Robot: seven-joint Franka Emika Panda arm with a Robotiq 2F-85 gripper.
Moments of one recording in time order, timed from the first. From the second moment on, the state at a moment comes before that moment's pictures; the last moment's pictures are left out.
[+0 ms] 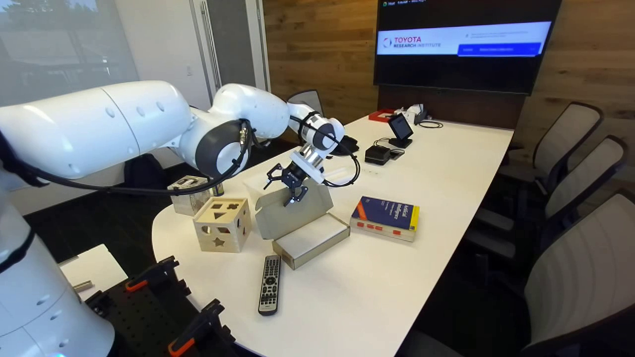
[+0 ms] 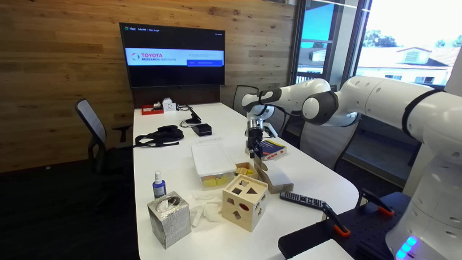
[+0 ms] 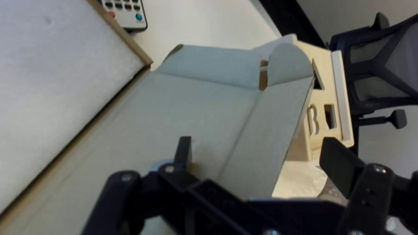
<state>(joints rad) -0.02 1.45 0.16 -0.54 0.23 1.25 -0.59</state>
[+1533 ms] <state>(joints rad) 0.03 1.48 0.16 -0.66 0.20 1.65 -0.48</state>
